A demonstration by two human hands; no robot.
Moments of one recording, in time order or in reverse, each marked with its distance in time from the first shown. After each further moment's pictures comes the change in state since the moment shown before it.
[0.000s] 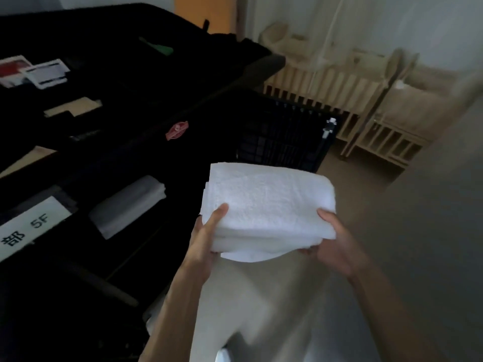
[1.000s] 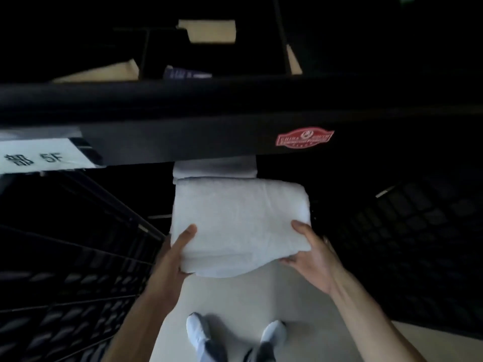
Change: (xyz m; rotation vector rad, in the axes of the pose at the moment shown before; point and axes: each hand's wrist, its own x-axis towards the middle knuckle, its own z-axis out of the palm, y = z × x) left_hand 0.107 -0.069 -0.103 -0.418 0.753 0.100; right_hand 0.315 0.036 0.166 -0.430 -0.597 0.517
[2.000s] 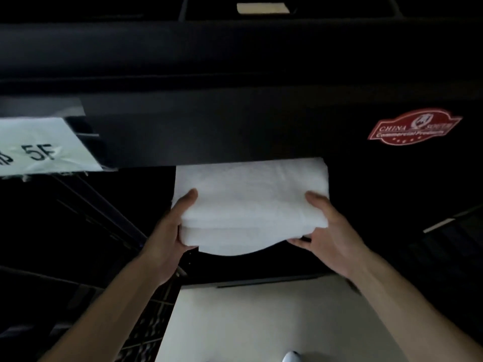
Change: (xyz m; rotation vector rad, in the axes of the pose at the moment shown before) left_hand 0.097 0.071 -0.037 -0.004 -0.044 0.143; right_hand 0.095 -0.027 0.068 -0.134 -0.064 -0.166
